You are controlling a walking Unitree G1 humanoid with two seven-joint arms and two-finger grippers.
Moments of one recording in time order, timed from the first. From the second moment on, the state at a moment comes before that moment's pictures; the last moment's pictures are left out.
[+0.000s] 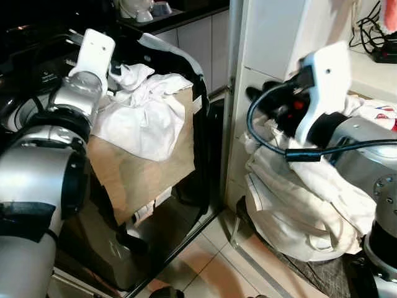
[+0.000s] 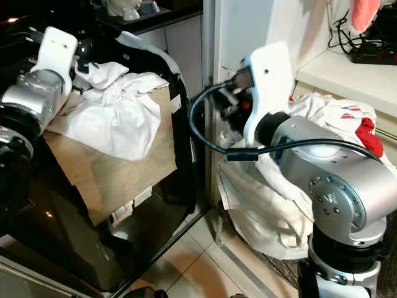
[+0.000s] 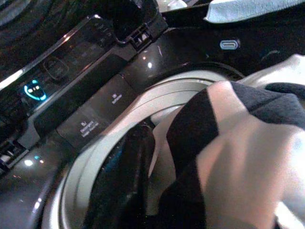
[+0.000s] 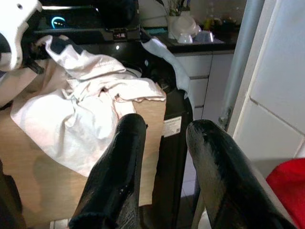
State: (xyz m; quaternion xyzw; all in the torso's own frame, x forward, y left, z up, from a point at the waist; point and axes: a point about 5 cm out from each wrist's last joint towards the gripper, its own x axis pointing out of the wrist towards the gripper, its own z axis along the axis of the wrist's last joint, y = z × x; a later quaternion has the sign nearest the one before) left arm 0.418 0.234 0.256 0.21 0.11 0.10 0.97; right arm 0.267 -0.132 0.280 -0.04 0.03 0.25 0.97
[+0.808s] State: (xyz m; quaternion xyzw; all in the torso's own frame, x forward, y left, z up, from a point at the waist) left arm 0.414 0.232 0.229 0.28 0.19 0.06 0.94; right arm 0.279 -0.138 0.278 0.01 0.04 0.19 0.98
